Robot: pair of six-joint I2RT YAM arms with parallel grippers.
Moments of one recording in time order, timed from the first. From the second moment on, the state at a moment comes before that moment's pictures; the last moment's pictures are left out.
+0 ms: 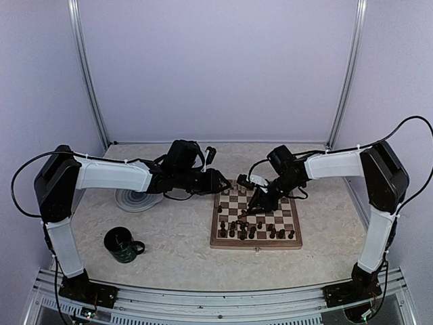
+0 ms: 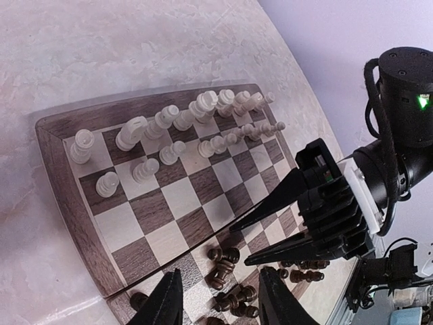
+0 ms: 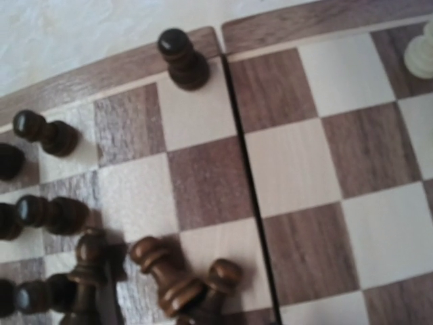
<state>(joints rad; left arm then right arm) -0.80 1.88 1.25 0.06 0.26 -0.62 0.55 1.89 1.21 -0.44 -0.59 -0.60</state>
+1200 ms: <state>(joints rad) -0.80 1.79 1.12 0.13 0.20 -0.63 0.60 1.90 1.21 -0.38 -0.51 -0.58</state>
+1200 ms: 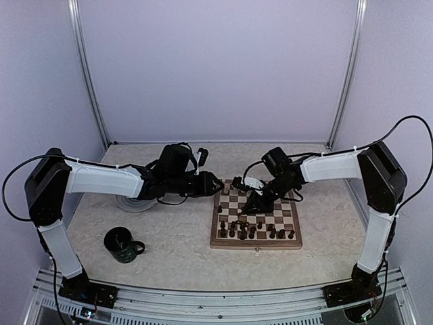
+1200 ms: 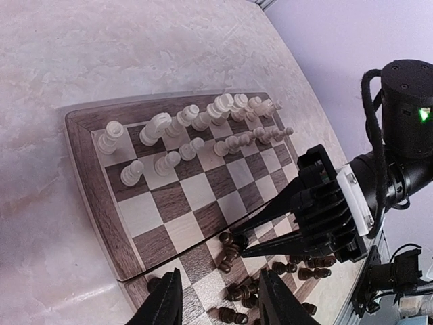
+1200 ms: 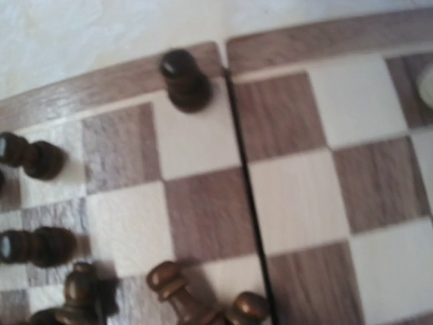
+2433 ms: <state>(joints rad) -0.84 1.71 1.14 -0.02 0.12 -0.44 0.81 1.70 1.16 -0.61 -0.53 -0.79</state>
